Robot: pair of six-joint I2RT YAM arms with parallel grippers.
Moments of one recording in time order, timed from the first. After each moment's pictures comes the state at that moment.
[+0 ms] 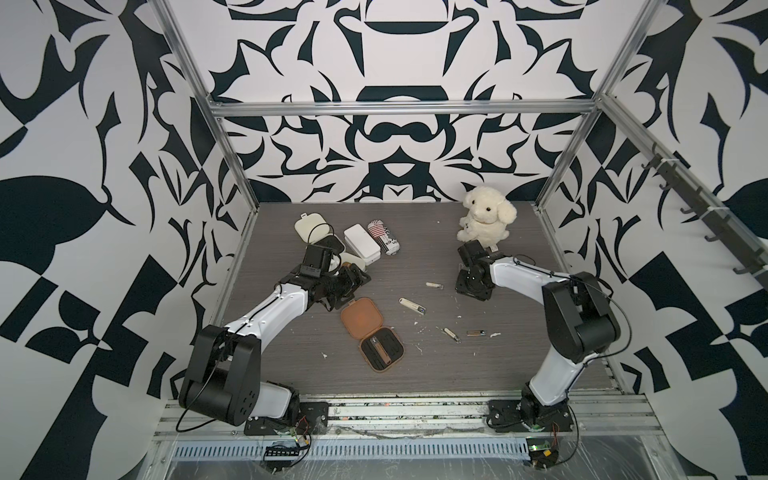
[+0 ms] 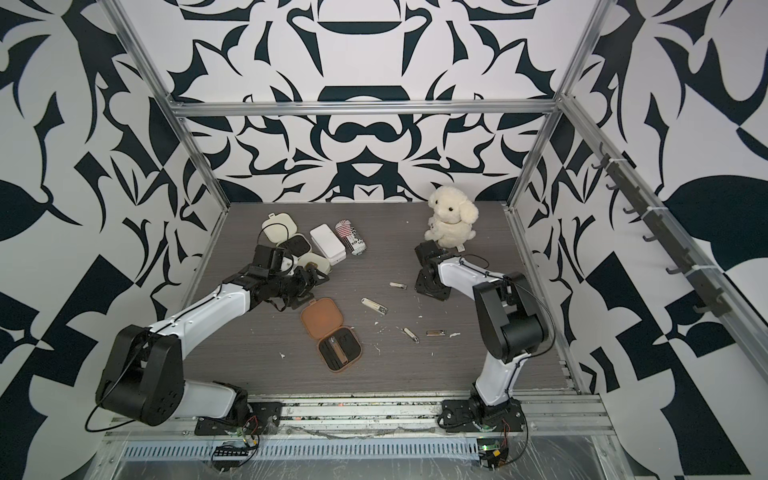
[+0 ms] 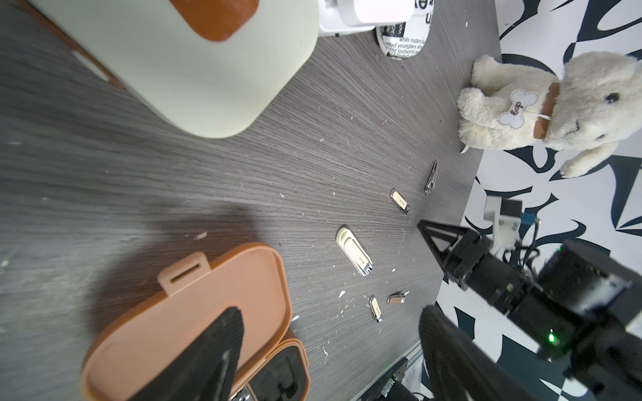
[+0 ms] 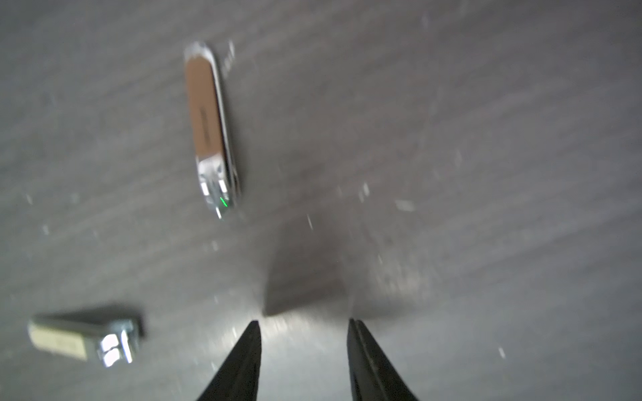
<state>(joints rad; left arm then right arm) -0.31 1.40 0.82 -0.32 0.50 -0.91 0.32 1.81 1.11 -0.59 0.12 0.67</state>
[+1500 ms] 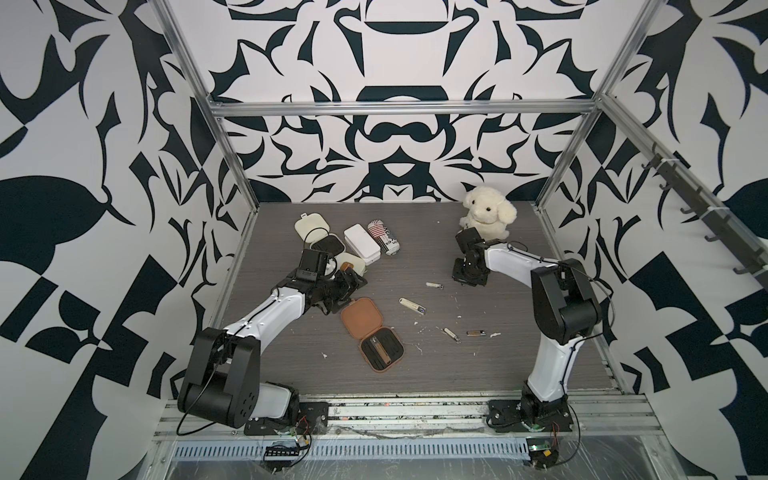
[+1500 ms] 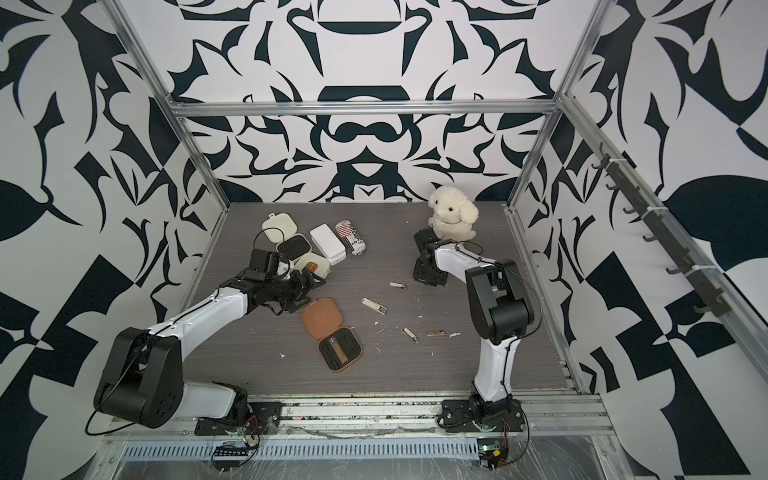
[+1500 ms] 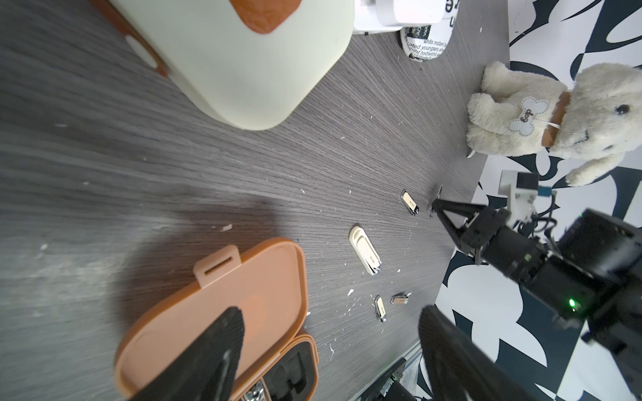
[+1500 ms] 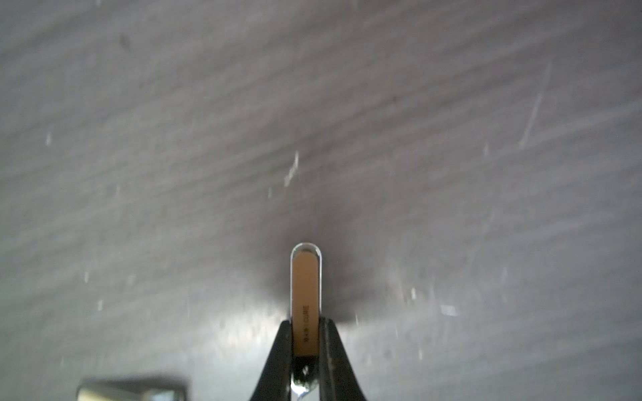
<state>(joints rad) -0.28 1.39 0.78 -0.31 0.51 -0.92 0.32 1.86 1.22 -0.64 0.09 0.60</state>
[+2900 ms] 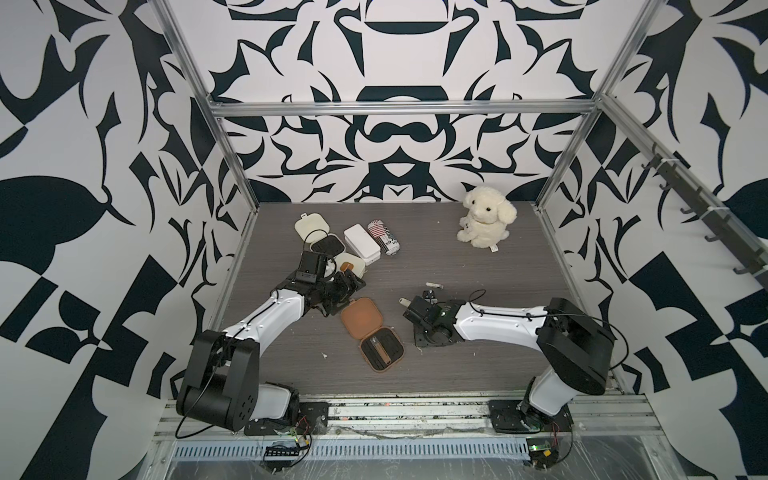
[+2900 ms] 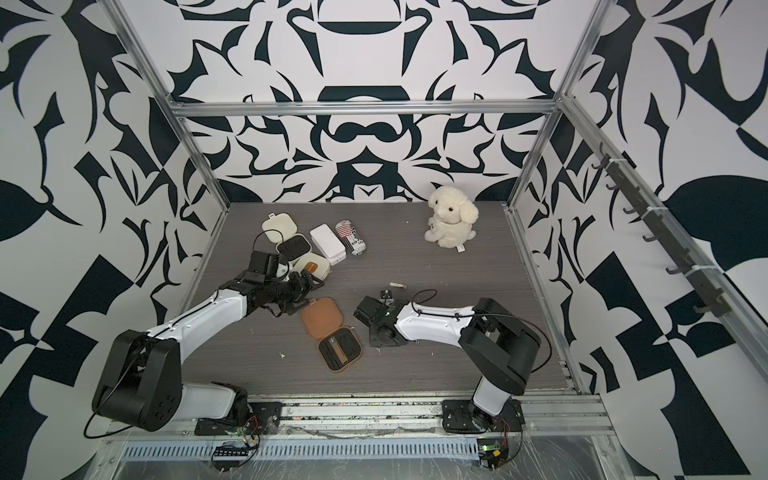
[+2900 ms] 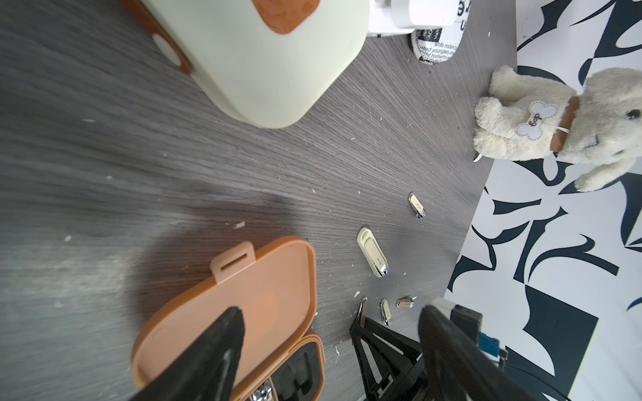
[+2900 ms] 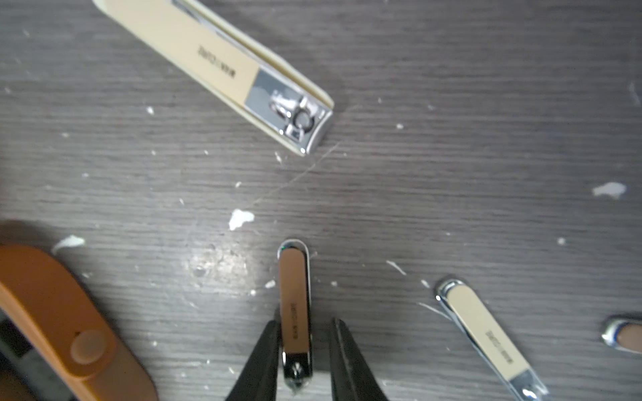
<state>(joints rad) -0.28 1.38 0.76 -0.31 0.49 -0.92 0.96 1.65 0.90 -0.58 0.16 0.92</state>
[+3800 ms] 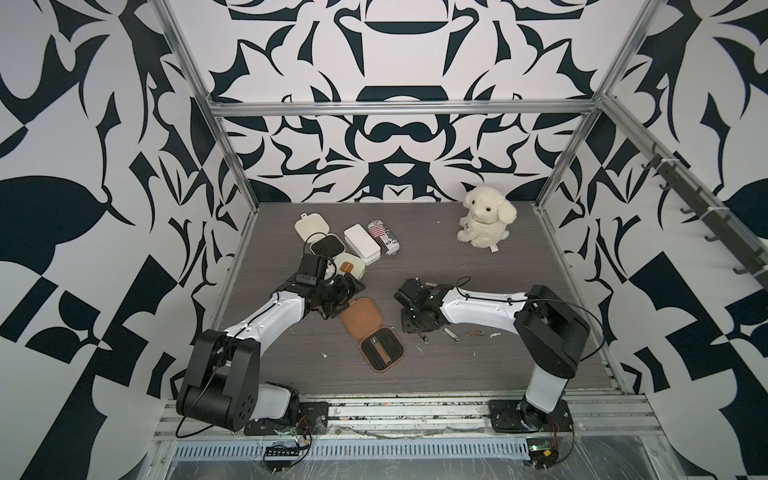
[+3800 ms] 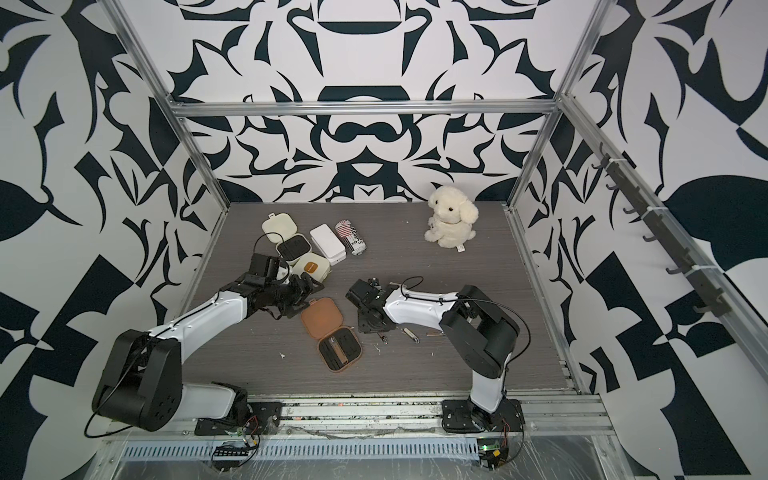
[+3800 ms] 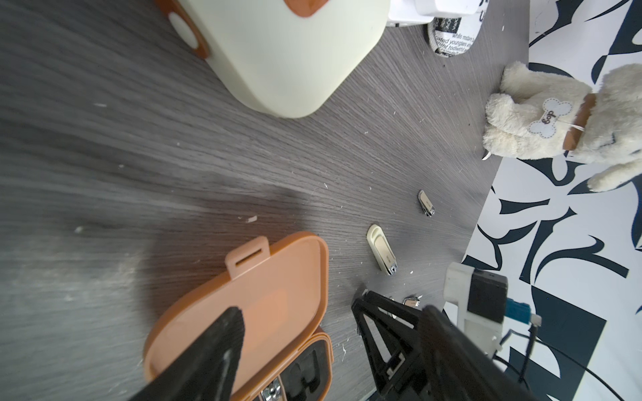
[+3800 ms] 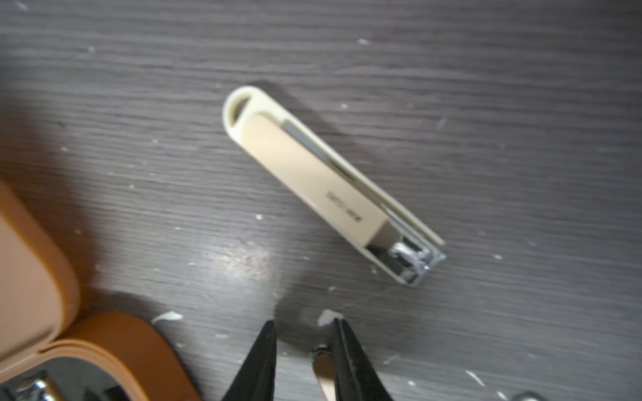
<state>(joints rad) -0.28 1.38 0.73 -0.30 0.49 -0.92 0.91 1.81 1.08 -0.55 0.07 0.79</state>
